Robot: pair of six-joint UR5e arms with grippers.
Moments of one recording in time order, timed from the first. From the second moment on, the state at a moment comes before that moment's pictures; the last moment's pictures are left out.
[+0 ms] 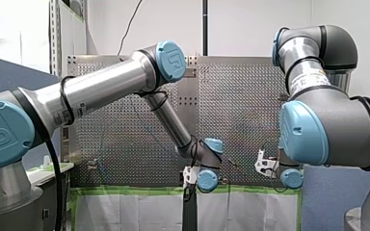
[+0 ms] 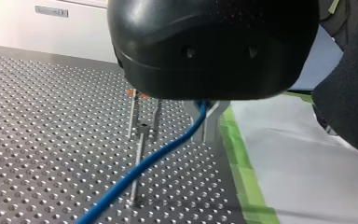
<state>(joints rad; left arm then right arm) -0.84 -2.69 -1.32 -2.50 -2.14 -1.64 1.64 -0.65 1.89 -1.21 1.39 1.75</state>
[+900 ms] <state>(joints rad) -0.82 -2.69 -1.20 -2.56 -2.14 -1.64 1.60 -0.65 1.80 -1.16 1.35 1.83</state>
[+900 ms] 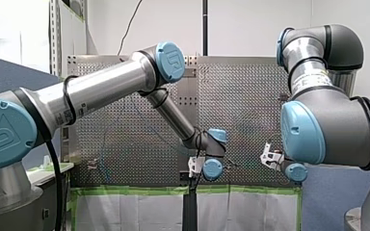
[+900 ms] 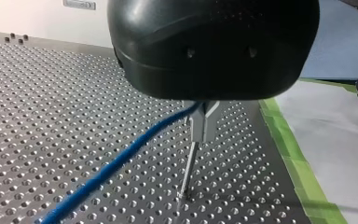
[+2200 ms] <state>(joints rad) -0.76 -2.80 -1.02 -2.63 -2.07 -1.67 1.59 -0.62 1.76 -1.16 1.30 1.85</state>
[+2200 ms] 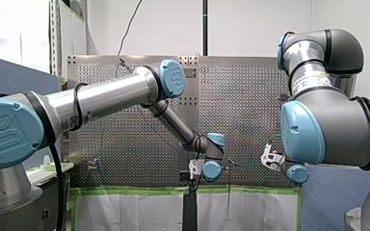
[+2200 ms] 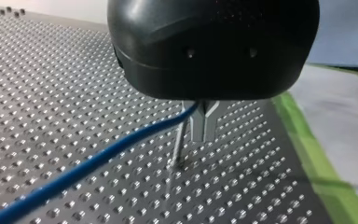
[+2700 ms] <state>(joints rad) -0.72 -2.83 -0.96 -2.66 -2.04 -1.67 1.59 -0.62 1.75 -1.16 1.30 1.86</state>
